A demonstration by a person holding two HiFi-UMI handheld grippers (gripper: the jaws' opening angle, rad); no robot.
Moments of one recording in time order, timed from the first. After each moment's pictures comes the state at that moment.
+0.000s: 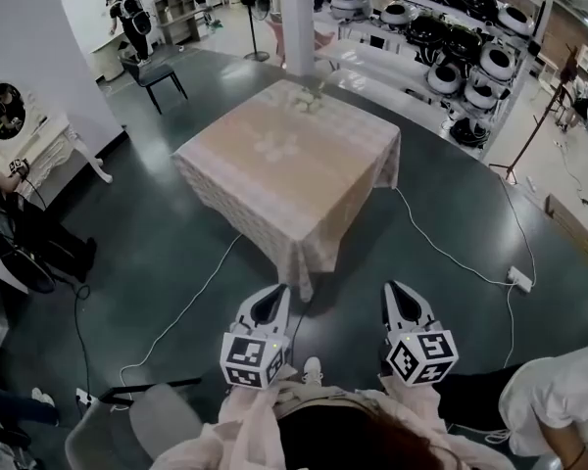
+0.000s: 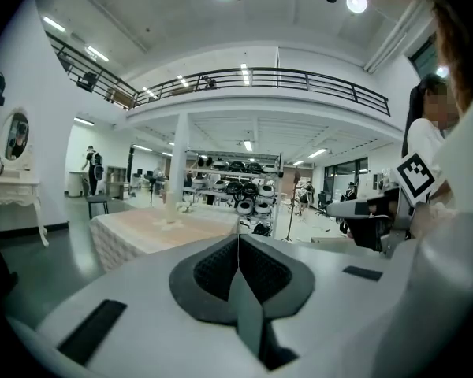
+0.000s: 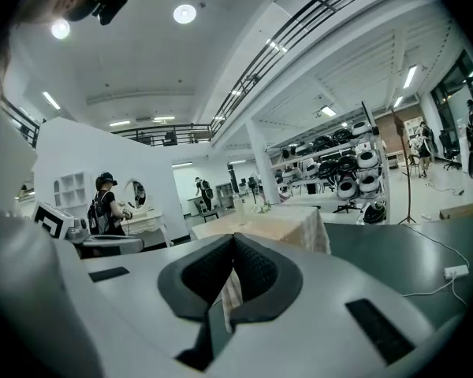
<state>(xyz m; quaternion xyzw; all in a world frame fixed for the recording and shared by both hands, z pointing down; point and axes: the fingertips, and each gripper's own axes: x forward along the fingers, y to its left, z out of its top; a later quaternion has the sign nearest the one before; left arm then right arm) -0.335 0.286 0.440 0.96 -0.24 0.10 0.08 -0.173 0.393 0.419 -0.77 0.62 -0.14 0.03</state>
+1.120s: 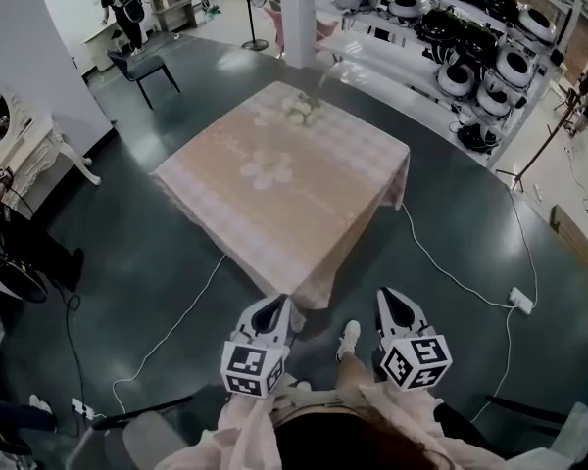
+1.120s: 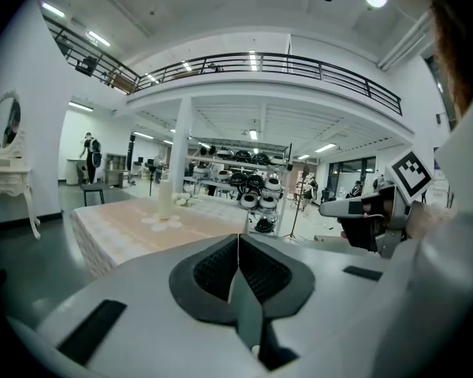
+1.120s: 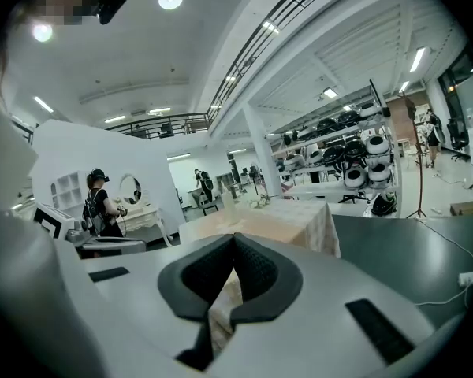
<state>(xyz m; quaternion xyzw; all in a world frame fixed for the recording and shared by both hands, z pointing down) -0.211 0.145 0.478 0.96 -0.24 0.13 0.11 -0.055 0.235 0.455 -0.75 0.63 -0.18 0.01</state>
